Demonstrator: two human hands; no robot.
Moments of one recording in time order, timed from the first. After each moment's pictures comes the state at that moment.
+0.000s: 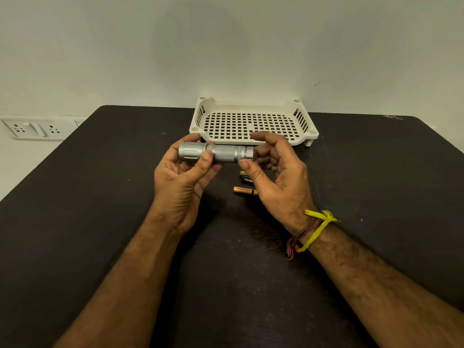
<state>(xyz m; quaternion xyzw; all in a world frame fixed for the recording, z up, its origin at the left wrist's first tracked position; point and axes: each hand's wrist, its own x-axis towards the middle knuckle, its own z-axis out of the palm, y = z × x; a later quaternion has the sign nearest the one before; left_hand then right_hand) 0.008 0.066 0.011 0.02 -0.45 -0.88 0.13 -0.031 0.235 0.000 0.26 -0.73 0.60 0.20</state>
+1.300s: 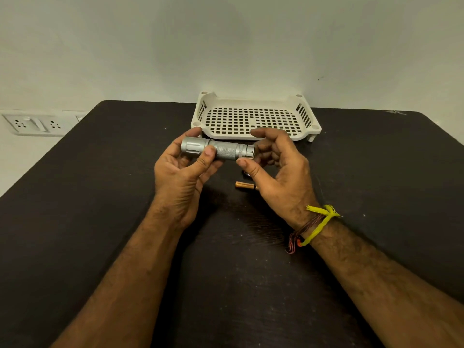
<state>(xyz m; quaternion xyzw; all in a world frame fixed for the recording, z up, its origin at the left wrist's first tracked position) 0.011 0.066 0.015 0.04 -0.47 -0.87 0.14 -0.029 0.234 0.001 0.27 -0.75 0.57 0.22</state>
